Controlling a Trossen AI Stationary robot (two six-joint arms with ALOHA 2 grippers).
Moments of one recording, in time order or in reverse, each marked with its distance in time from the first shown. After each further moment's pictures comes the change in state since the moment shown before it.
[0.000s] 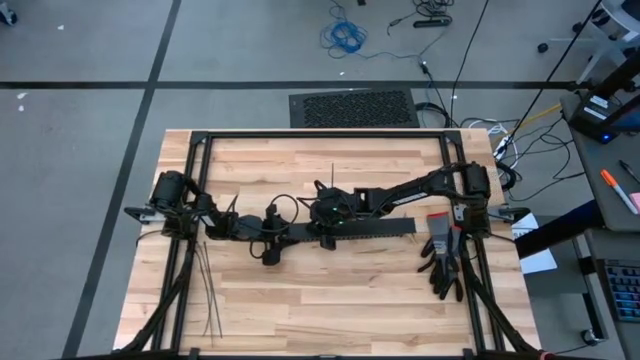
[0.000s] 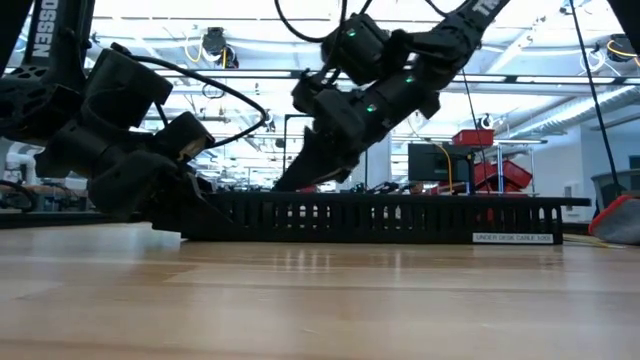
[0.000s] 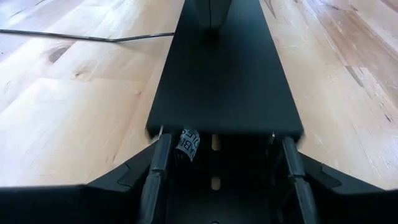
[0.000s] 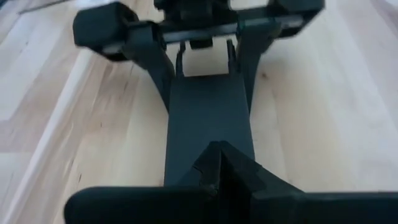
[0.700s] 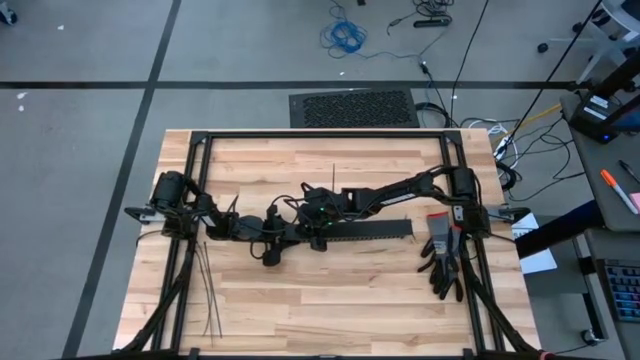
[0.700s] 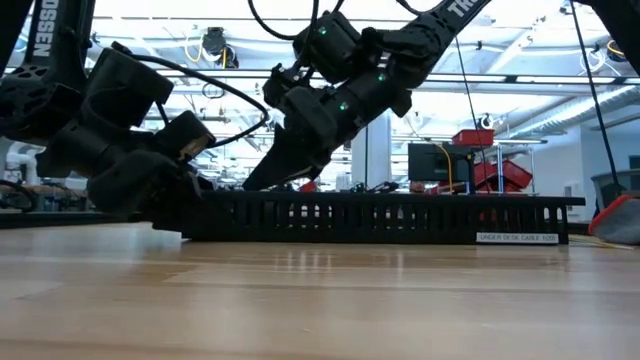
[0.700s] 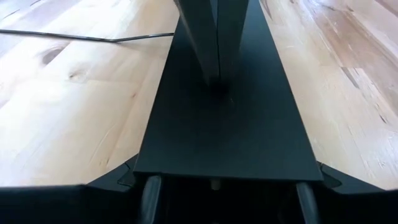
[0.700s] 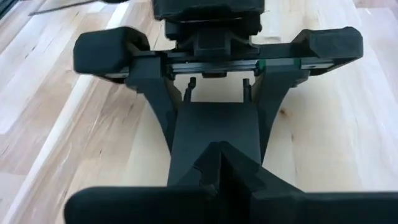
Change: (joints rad) left arm 0.000 0.000 0.006 -0.004 0.005 0.000; right arm 0.001 0.114 0.178 -0.045 -0.056 -0.065
